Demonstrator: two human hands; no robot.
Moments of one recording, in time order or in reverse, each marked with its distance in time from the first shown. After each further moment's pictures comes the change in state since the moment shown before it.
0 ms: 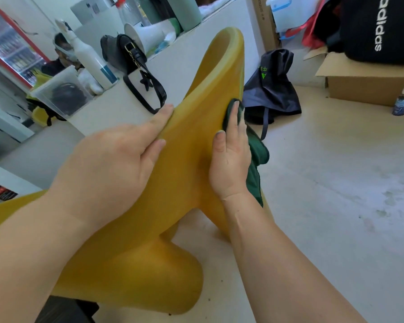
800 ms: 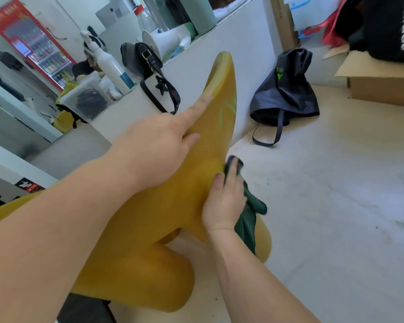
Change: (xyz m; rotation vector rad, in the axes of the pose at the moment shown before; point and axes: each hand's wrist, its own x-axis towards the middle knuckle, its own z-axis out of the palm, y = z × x) left_hand 0.059 0.020 0.001 0.001 -0.235 -0.067; right_hand -0.060 0.006 0.014 -0.017 -0.054 0.444
